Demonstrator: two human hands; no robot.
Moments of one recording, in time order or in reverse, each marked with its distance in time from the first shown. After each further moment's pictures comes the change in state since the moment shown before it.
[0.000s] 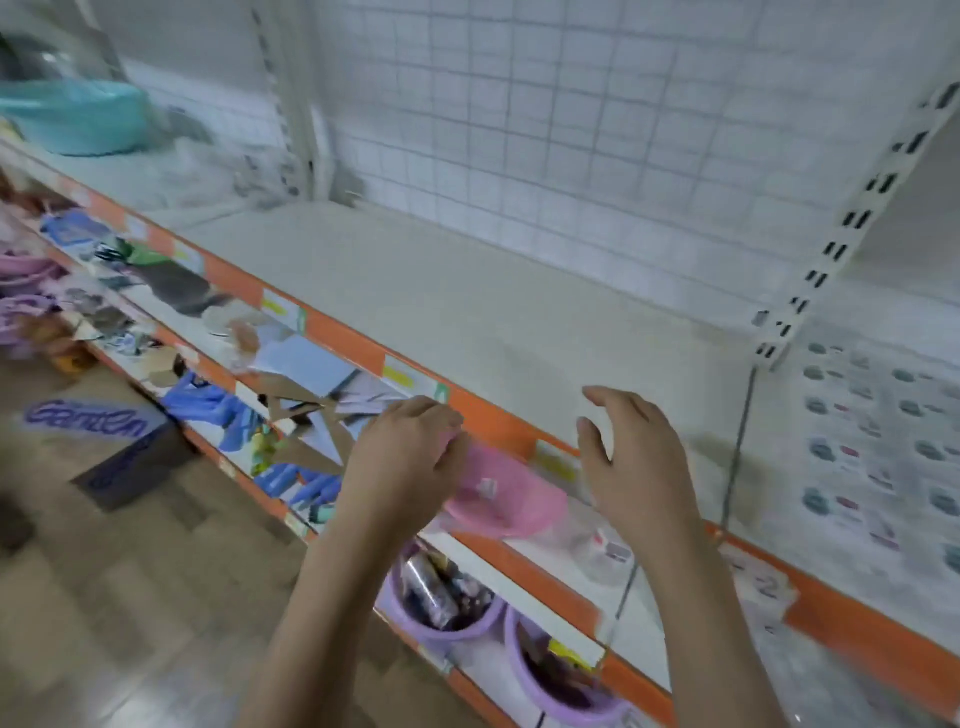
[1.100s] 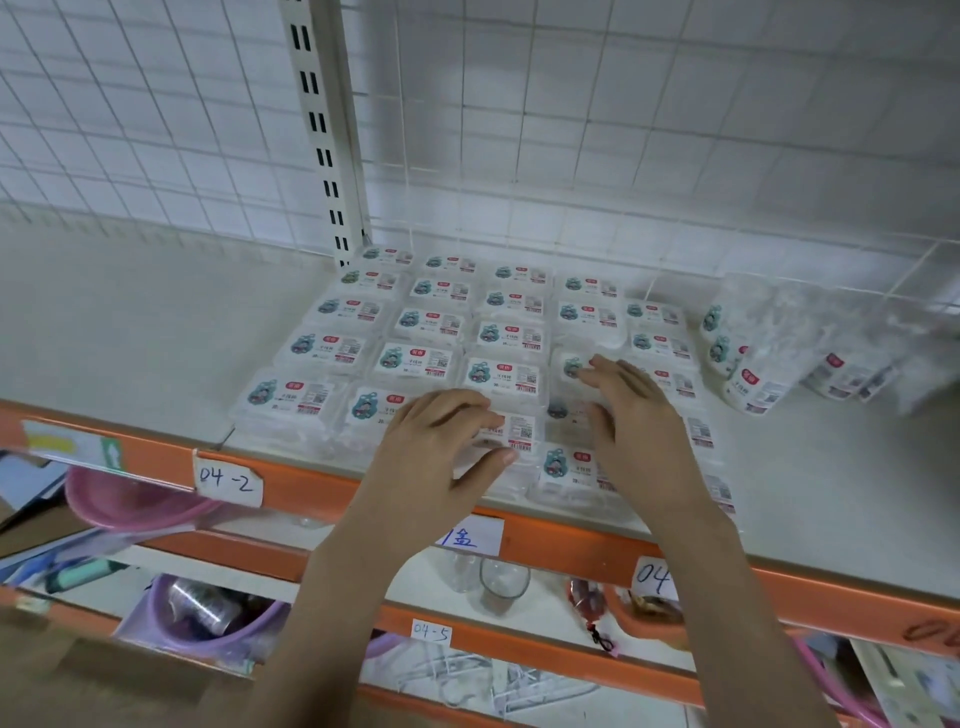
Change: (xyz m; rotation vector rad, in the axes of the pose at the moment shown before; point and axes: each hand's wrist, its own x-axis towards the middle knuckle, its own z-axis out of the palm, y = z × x) left_hand -0.051 0.356 0.191 -0.307 -0.177 0.558; right_hand -0.140 0.321 -0.243 -0.255 0.113 0.192
